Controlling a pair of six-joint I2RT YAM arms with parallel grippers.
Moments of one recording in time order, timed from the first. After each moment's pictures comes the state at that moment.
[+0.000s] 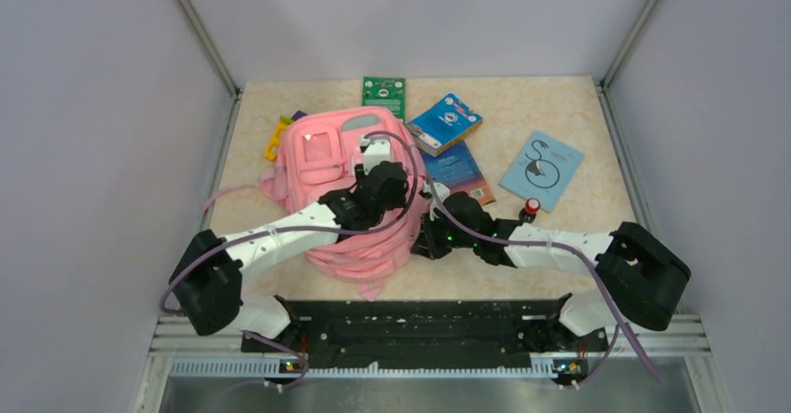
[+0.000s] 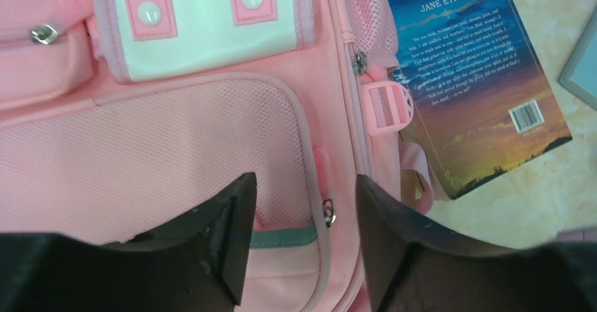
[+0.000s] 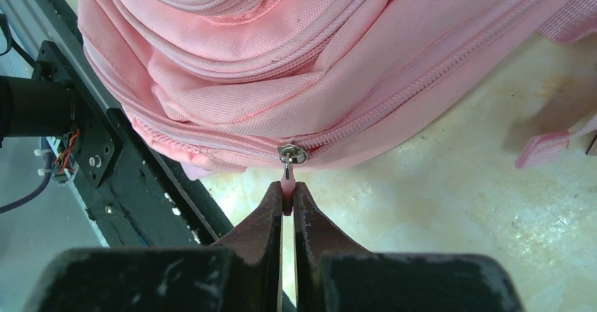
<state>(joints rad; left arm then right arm) -0.85 1.44 0.98 -0.28 -0.56 -0.63 0.91 1.41 0.64 0.13 -0.21 0.49</state>
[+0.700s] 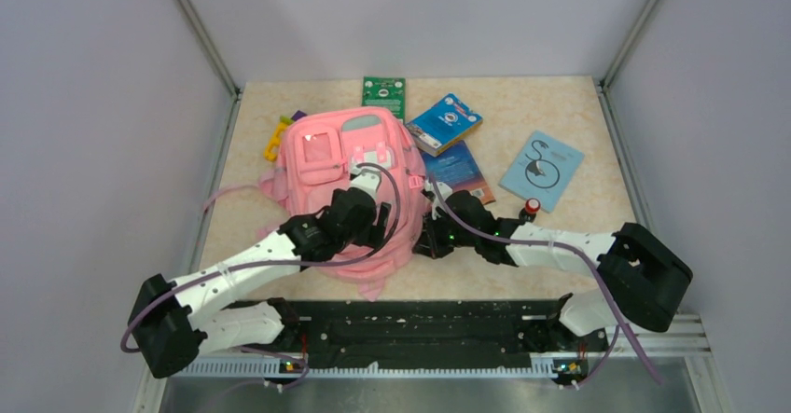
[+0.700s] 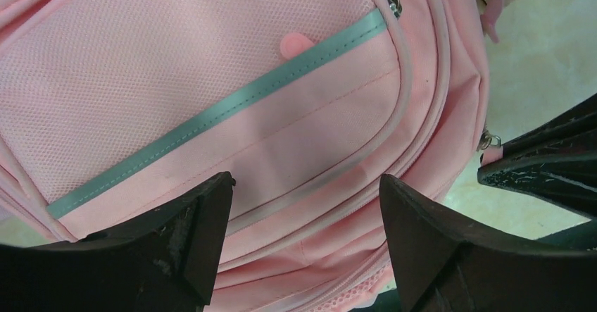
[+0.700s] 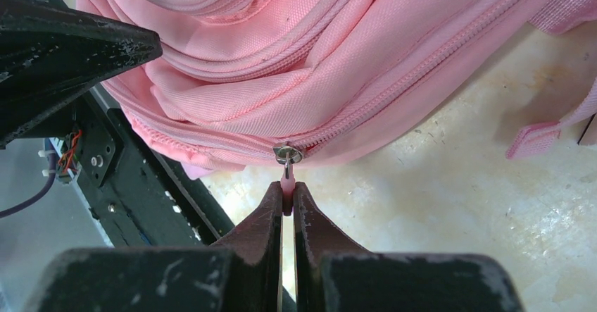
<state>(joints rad) -0.85 1.09 0.76 -0.48 -0.34 -0.40 0.89 1.39 0.64 0.10 -0.22 0.50</state>
